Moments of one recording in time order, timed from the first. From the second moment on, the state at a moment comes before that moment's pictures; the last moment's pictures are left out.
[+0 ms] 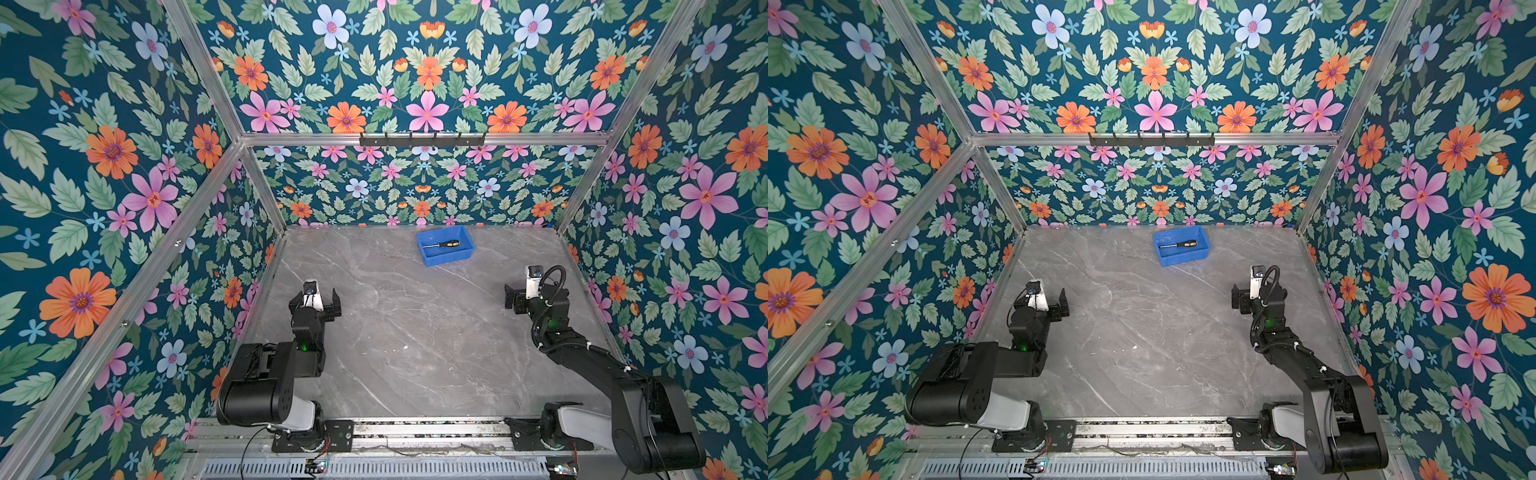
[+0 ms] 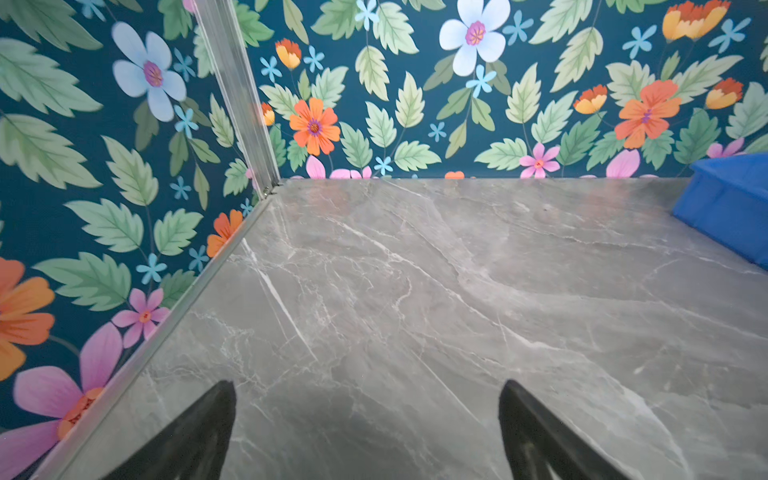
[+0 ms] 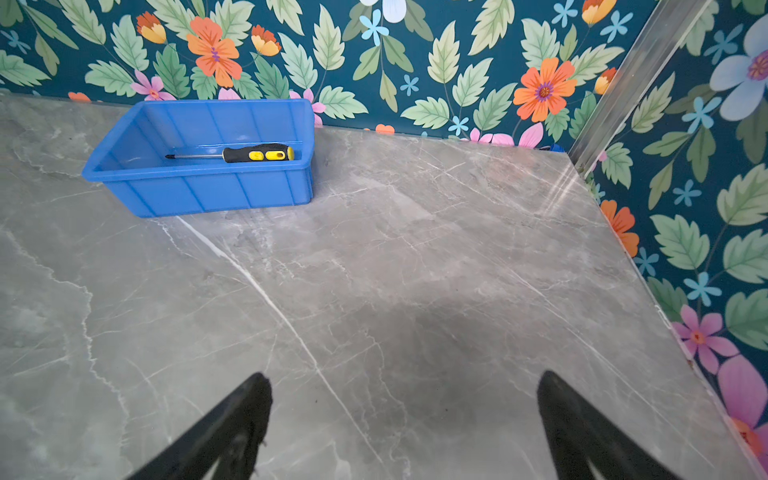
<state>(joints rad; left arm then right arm) -0.03 1.49 0.22 1.10 -0.13 0.03 0.06 1.22 0.43 0.43 0.04 -0.05</state>
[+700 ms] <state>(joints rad) -0.01 1.62 0.29 1.15 -0.10 0.01 -0.05 1.44 0.31 0.74 -0.02 0.08</state>
